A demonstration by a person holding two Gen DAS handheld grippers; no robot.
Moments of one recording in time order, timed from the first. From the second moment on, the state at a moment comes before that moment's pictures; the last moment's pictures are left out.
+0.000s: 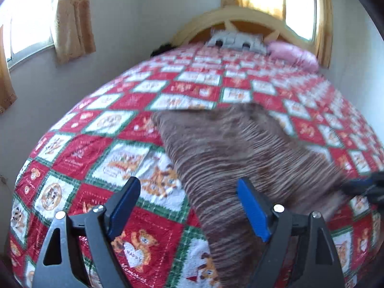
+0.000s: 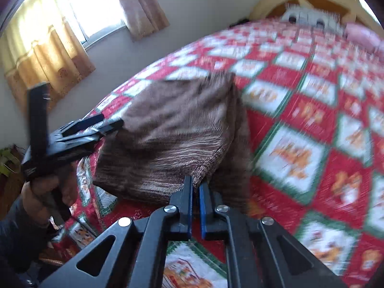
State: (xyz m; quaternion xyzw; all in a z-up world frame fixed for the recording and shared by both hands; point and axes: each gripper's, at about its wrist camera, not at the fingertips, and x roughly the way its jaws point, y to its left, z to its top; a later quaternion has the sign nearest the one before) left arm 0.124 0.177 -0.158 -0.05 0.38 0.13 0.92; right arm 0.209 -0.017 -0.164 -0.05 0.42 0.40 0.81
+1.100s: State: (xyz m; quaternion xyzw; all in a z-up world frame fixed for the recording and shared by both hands) left arm 0.159 0.214 -0.189 -0.08 0.37 0.20 0.90; right arm 0.294 0.018 -0.210 0.01 0.46 0.36 0.81
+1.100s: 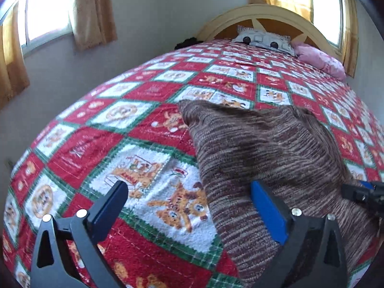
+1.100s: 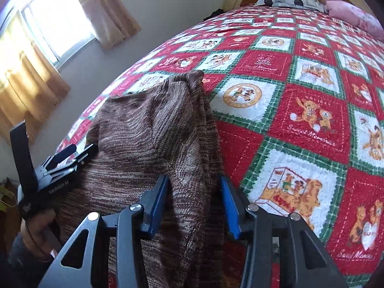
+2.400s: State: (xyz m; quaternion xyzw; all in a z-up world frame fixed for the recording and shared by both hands) left arm 0.009 0.134 -0.061 -0.01 0.23 0.10 0.97; right arm 0.107 -0.026 -0.070 -0.04 0.29 0.28 0.92
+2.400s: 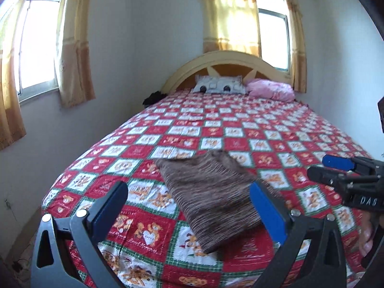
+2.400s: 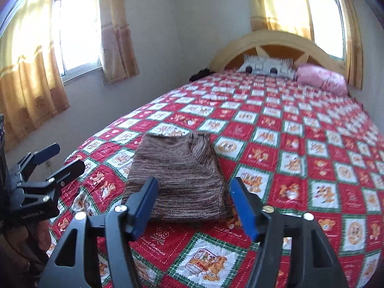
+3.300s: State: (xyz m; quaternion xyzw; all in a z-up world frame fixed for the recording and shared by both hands) left arm -0.011 0.112 -0.038 0.00 0.20 0.08 0.98; right arm 0.046 -0.043 -0.029 -0.04 0.19 0.27 0.94
